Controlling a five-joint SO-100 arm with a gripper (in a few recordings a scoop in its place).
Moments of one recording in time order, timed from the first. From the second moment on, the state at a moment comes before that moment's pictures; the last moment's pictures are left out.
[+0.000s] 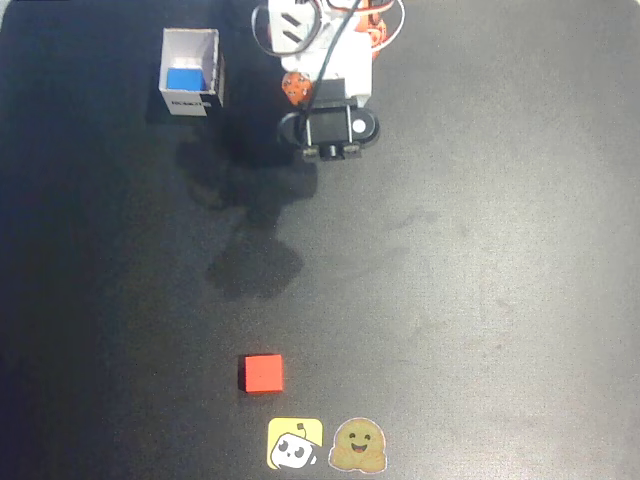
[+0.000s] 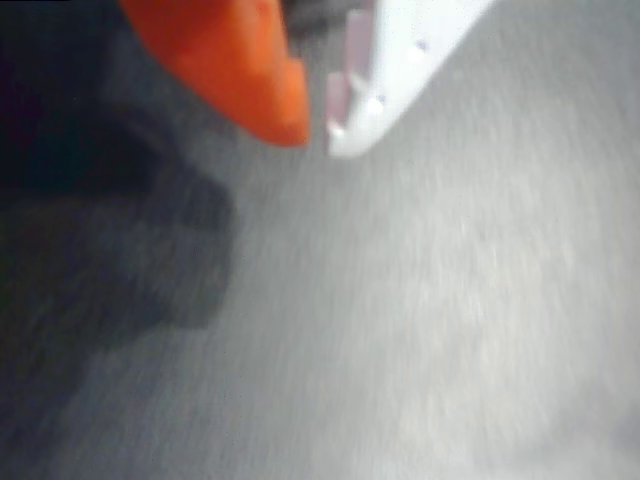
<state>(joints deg) 0.0 162.7 143.1 88.2 90.0</state>
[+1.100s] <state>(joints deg) 5.3 183.3 169.3 76.3 91.2</state>
